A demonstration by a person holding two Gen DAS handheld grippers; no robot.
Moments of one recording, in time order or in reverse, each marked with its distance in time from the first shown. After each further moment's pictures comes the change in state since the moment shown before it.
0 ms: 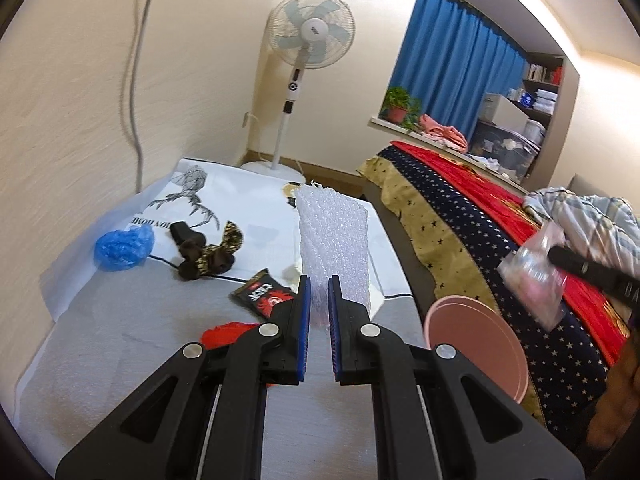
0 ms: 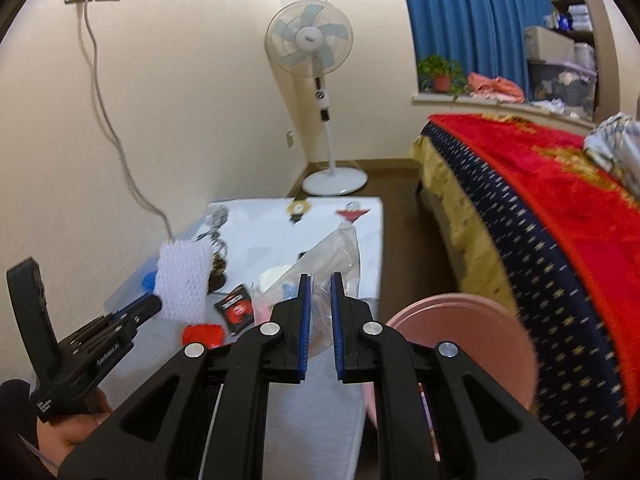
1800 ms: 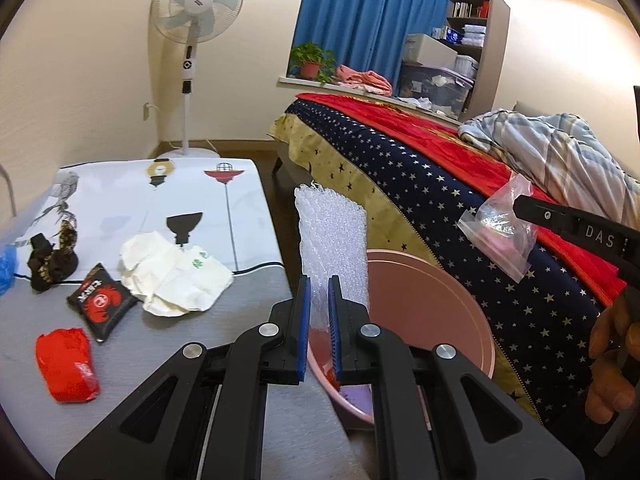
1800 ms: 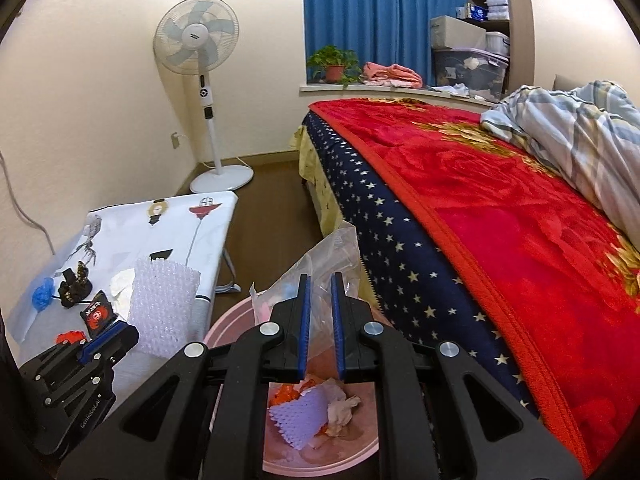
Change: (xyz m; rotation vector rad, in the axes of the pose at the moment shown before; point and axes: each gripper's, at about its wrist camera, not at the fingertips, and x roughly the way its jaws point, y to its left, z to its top) left arm 0.085 -0.152 -0.042 0.213 0.117 -0.186; right arm 0.010 -0.126 -0.025 0.103 0.023 -0.355
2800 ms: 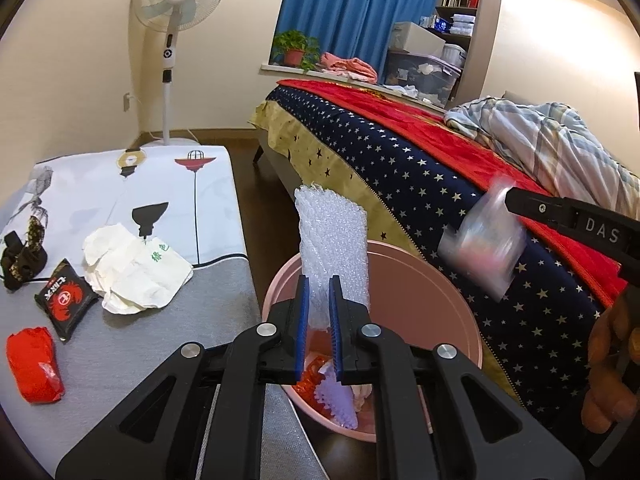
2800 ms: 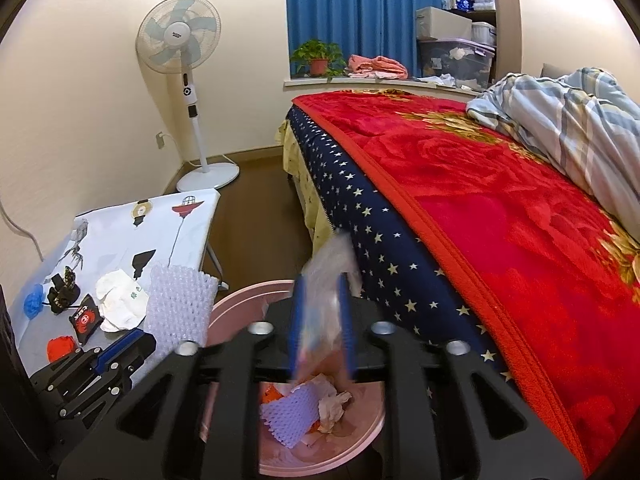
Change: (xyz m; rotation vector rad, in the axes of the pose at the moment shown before) left arm 0.026 -0.018 -0.003 0.007 0.048 -0.050; right arm 0.008 -0.013 -0.002 0.036 0.018 -0.041
